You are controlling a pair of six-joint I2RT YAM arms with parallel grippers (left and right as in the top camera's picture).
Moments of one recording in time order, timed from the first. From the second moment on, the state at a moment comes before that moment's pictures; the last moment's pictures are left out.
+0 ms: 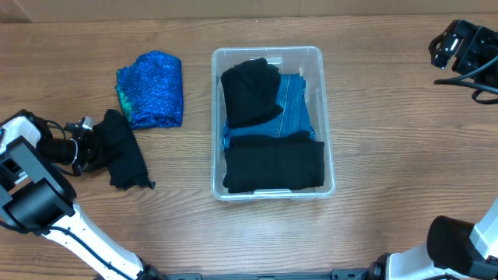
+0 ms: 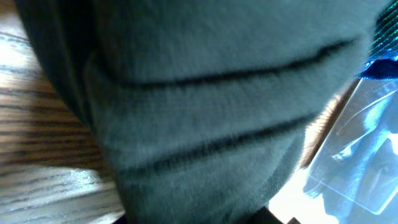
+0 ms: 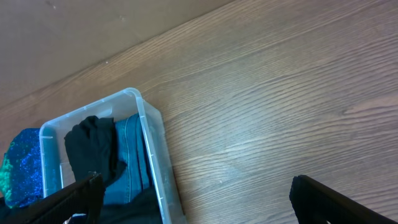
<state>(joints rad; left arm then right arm) 0.66 2.26 1.54 -1.21 0.63 0.35 -0.26 1.71 2.44 -1.64 -0.20 0.17</state>
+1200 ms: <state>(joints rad) 0.10 1.61 1.75 -1.19 0.75 0.42 -0.26 1.71 2.44 -1.64 -0.20 0.17</state>
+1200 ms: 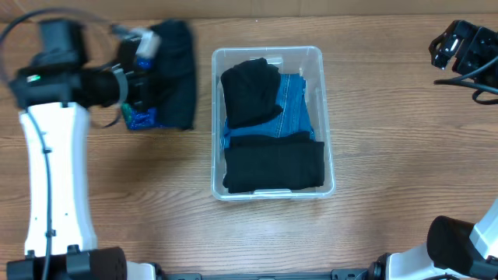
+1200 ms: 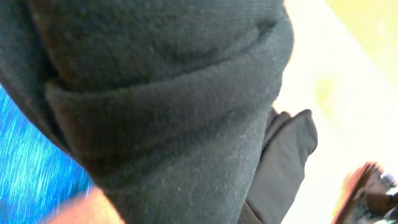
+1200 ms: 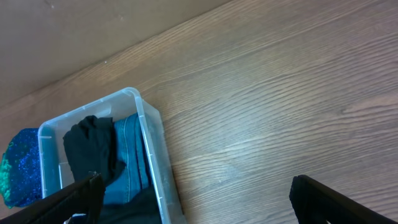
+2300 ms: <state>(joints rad) -0.46 1.95 1.80 -1.11 0.26 0.81 -0.26 1.71 2.44 -1.64 -0.20 0.17</state>
